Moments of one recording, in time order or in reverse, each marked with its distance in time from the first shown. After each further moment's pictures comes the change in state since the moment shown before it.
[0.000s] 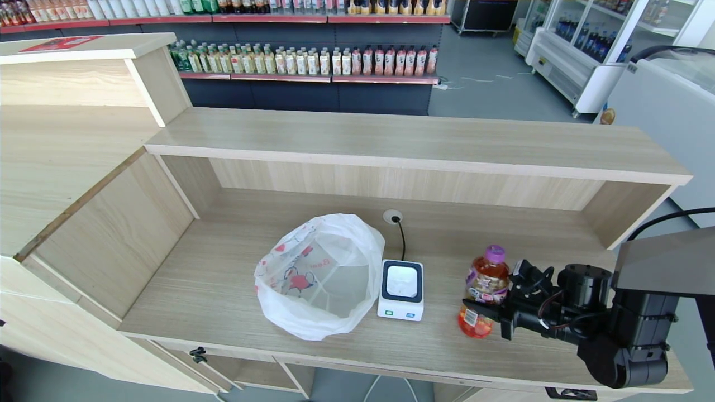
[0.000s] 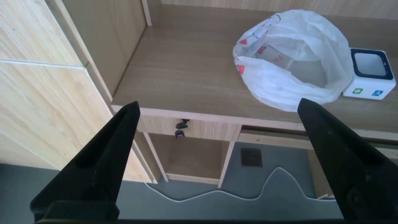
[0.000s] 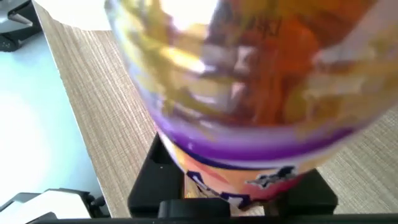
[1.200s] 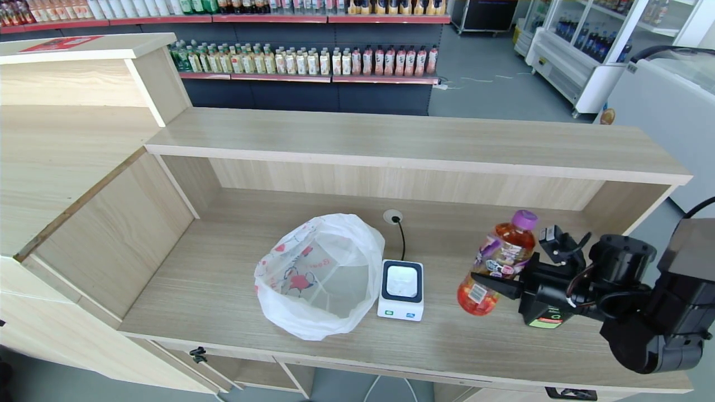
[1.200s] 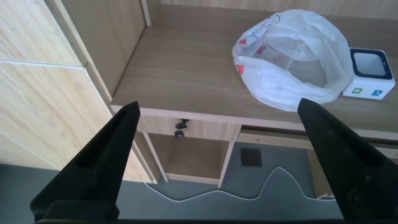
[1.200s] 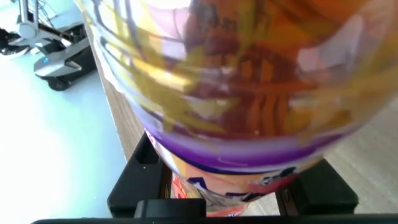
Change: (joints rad) left arm 0.000 0.000 0.000 0.000 0.000 0.000; right arm -0.008 -0.230 0.013 0.001 0.165 0.224
